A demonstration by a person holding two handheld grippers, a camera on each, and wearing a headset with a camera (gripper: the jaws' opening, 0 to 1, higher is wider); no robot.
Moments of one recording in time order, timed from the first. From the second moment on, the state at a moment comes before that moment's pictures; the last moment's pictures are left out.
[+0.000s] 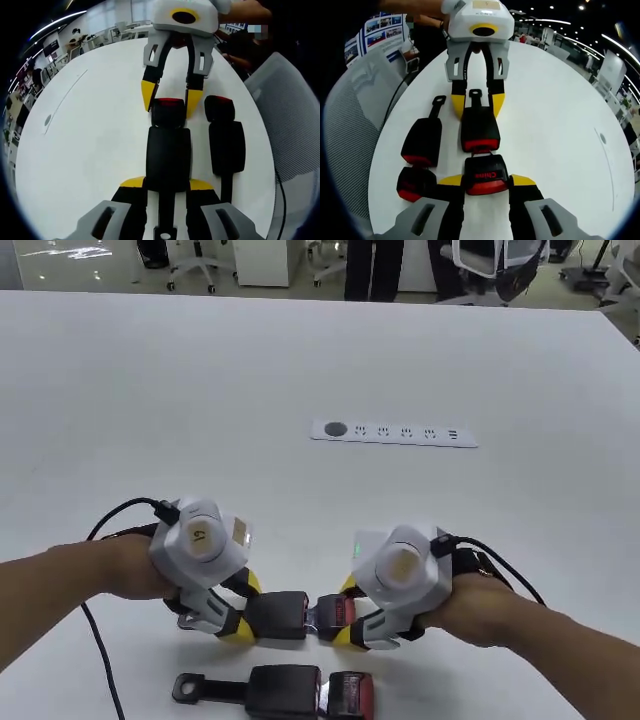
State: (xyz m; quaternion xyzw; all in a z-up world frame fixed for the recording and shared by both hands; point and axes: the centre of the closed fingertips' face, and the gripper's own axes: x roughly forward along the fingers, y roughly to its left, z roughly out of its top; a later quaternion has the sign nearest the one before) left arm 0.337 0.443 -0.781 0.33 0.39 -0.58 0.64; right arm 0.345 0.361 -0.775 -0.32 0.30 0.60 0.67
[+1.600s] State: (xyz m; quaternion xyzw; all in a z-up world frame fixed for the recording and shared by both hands) left arm 0.337 0.442 -0.781 0.36 0.41 -0.57 0.61; right arm 0.344 0.345 -0.775 -0.32 0.30 0.59 0.67
